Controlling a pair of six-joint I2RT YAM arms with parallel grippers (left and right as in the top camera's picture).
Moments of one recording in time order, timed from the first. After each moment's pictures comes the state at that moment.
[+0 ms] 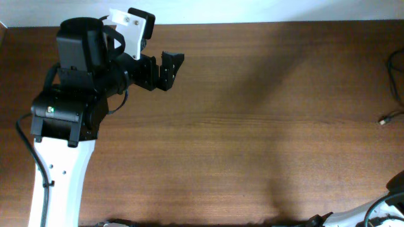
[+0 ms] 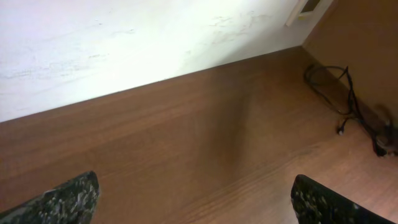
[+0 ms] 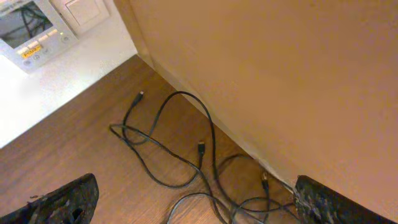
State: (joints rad) left arm -0.17 1.39 1.76 -0.90 0.40 0.01; right arm -0.92 1.96 2.34 -1.04 -0.13 -0.06
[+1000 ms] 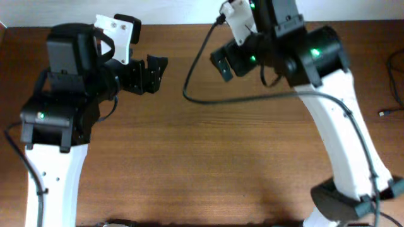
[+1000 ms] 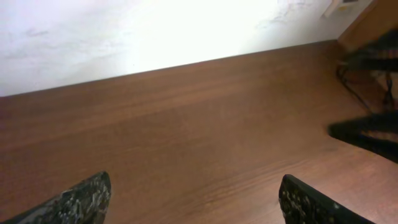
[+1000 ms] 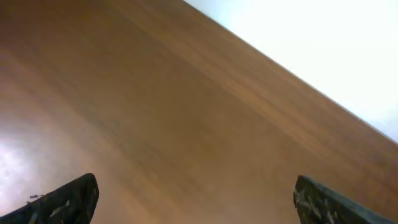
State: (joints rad) left arm -0.12 1.36 1.76 -0.99 0.33 0.01; right arm 0.47 1.83 2.34 -1.30 -0.11 -0.16
